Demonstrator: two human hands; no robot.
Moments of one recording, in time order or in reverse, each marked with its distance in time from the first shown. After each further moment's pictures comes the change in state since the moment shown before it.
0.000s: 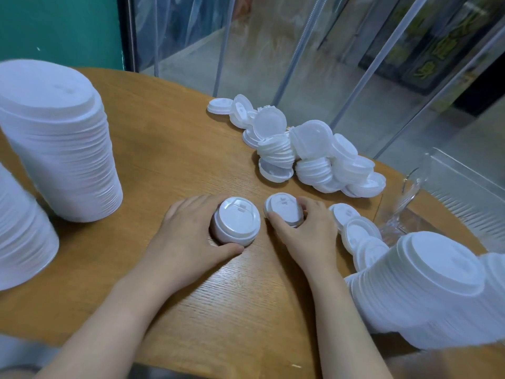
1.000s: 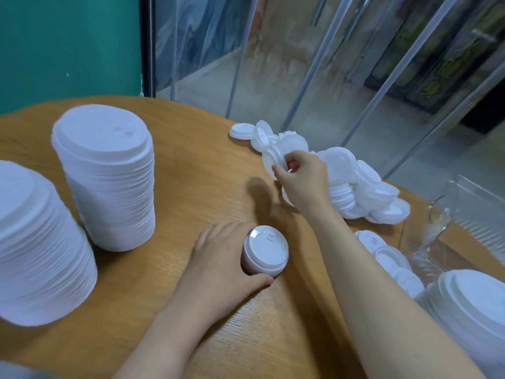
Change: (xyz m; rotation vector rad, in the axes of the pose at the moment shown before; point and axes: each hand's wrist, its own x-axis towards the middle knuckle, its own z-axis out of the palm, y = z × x) left_hand 0.003 -0.006 0.001 -0.039 0.025 -0.003; right_hand 0.103 -0.102 0.023 0.144 -0.009 -0.189
